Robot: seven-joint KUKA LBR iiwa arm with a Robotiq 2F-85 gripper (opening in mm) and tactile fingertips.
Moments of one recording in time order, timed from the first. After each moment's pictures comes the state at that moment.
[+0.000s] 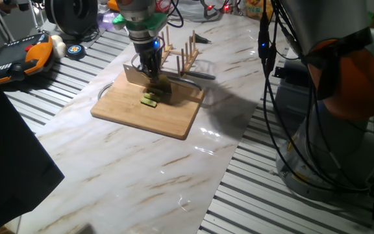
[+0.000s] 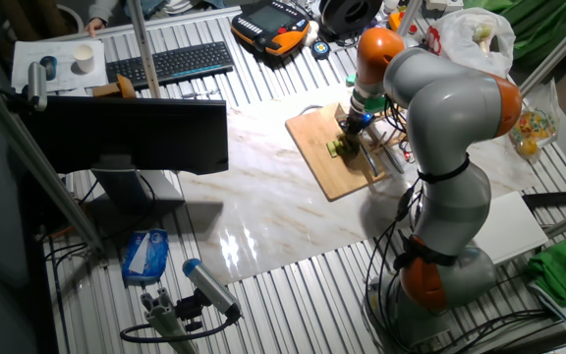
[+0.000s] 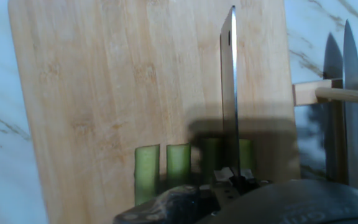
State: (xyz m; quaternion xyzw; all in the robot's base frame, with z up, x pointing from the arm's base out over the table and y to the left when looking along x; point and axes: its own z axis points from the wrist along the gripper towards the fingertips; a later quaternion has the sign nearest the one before) arm 0.560 -0.065 0.084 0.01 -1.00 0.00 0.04
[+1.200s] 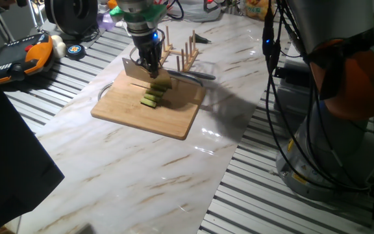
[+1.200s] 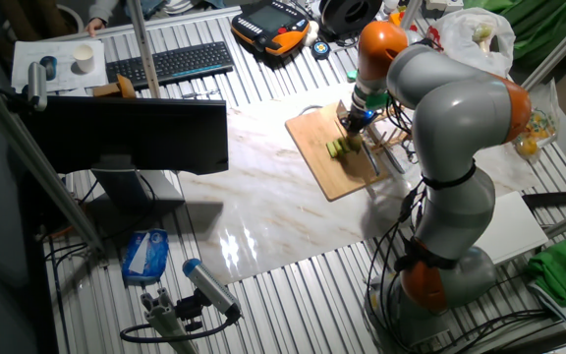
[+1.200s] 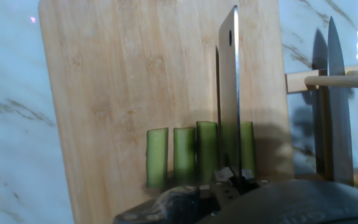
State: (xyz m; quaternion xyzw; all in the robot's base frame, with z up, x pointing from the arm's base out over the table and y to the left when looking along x) arm 0.550 -0.060 0.119 0.01 -1.00 0.01 0.03
